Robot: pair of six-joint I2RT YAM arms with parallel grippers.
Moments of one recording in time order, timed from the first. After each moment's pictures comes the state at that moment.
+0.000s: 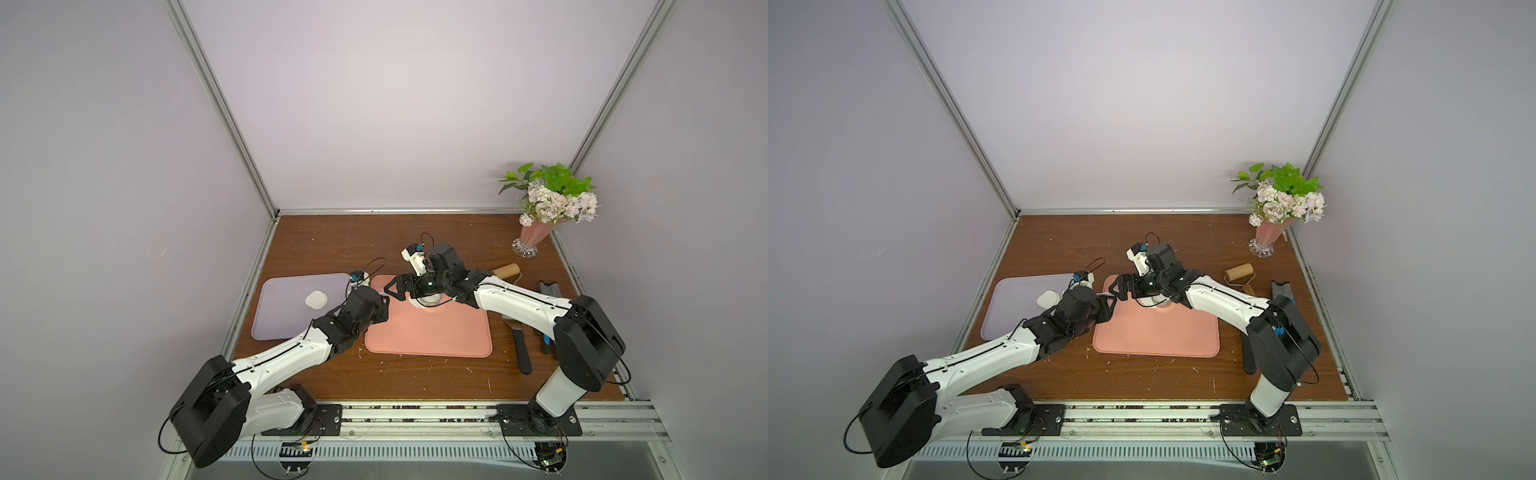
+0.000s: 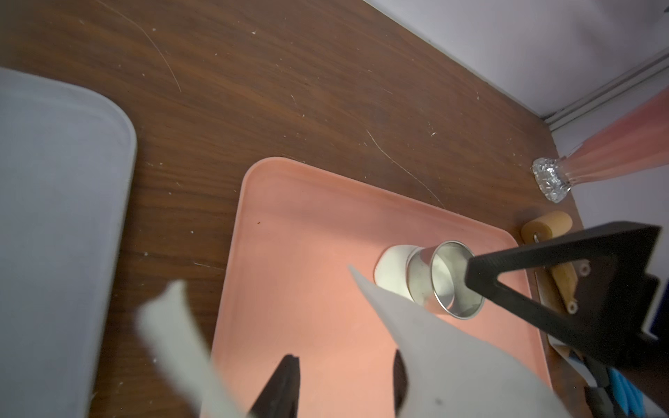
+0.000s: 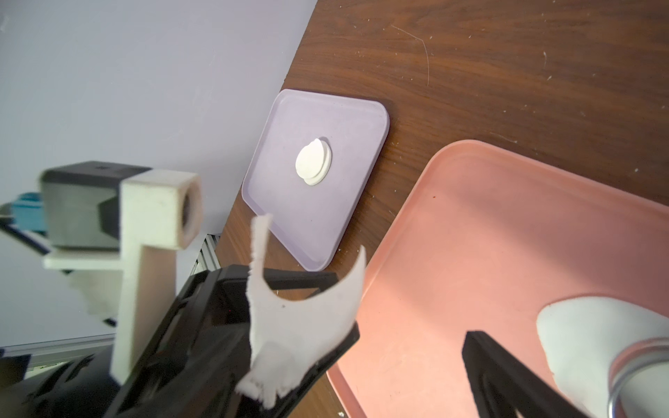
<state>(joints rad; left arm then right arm) -0.71 1.20 0.58 -0.04 -0.22 -0.80 0.74 1.66 1.15 -0.13 -0.43 0.55</state>
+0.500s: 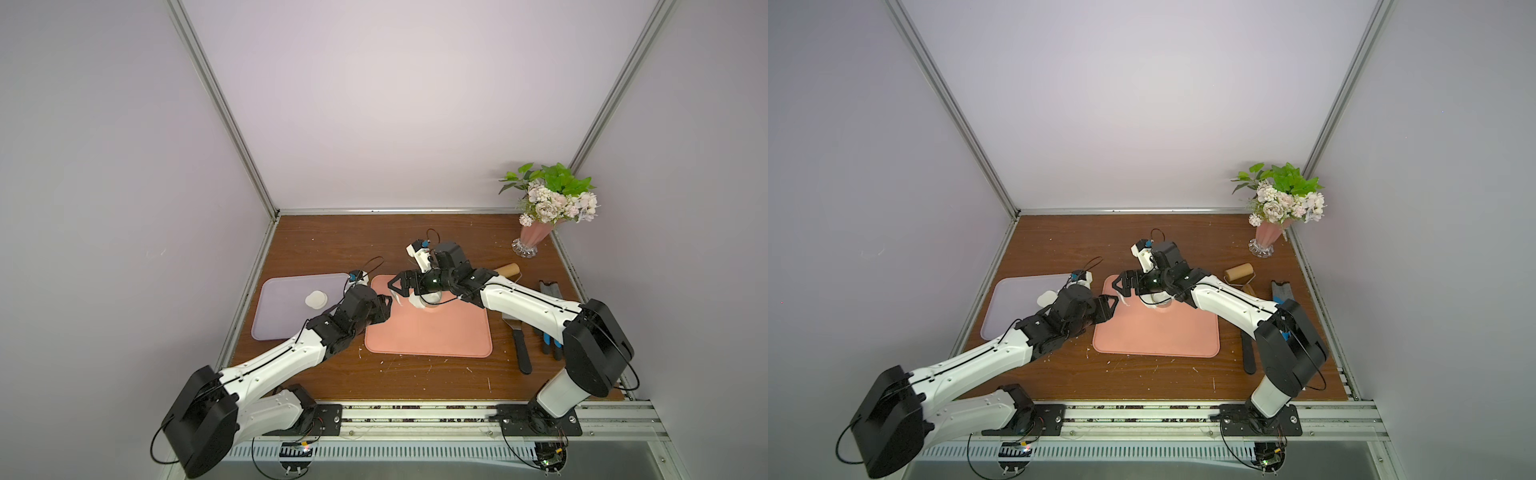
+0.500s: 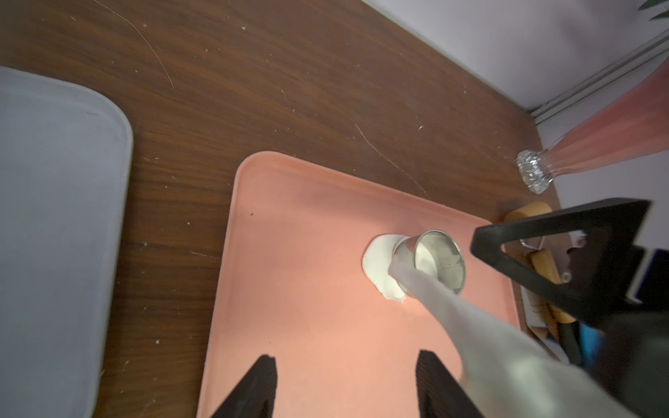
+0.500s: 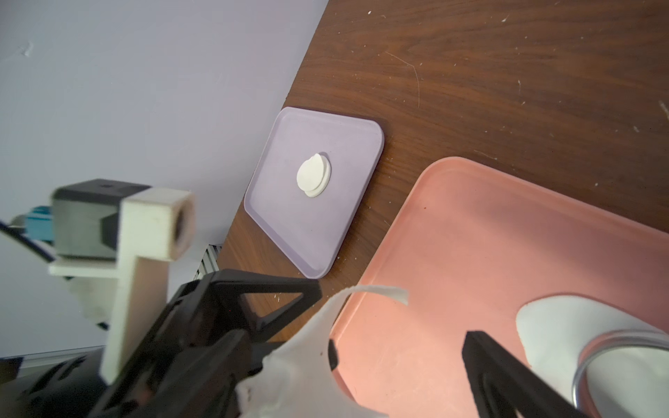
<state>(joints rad) -0.70 1.07 0.59 -0.15 -0.18 -0.80 0.72 1.63 1.15 -0.14 -0.41 0.54</state>
